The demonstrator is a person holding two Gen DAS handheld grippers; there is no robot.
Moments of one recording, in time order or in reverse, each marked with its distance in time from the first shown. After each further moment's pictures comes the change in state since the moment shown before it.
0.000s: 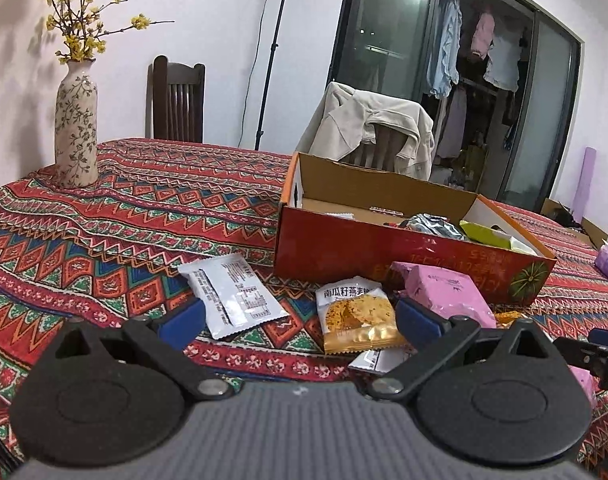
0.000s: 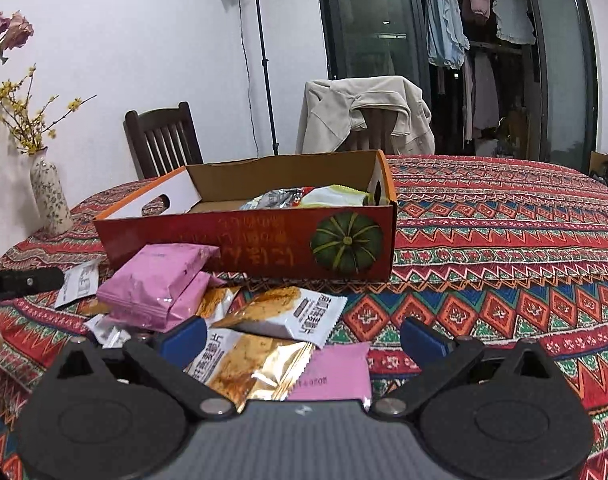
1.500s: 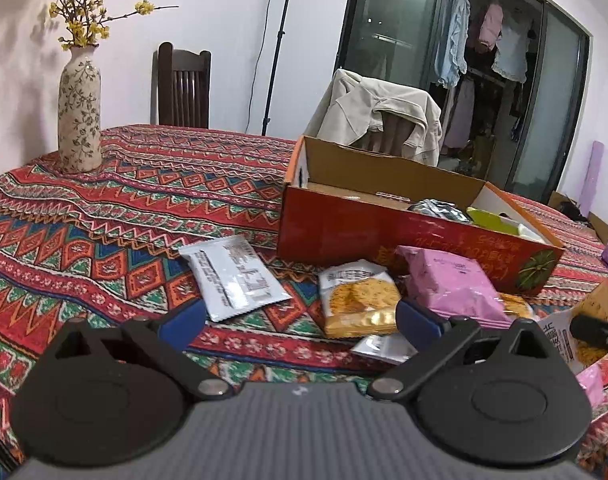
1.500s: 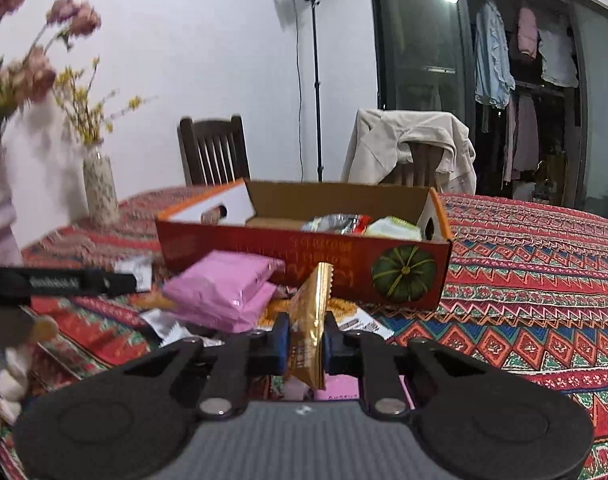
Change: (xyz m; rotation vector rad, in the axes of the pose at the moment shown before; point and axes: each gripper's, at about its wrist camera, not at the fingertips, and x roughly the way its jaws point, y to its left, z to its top) left arm 0.003 -0.006 -0.004 -0.017 0.042 0.016; right arm -0.027 0.025 0.001 -0.113 -0.088 0.107
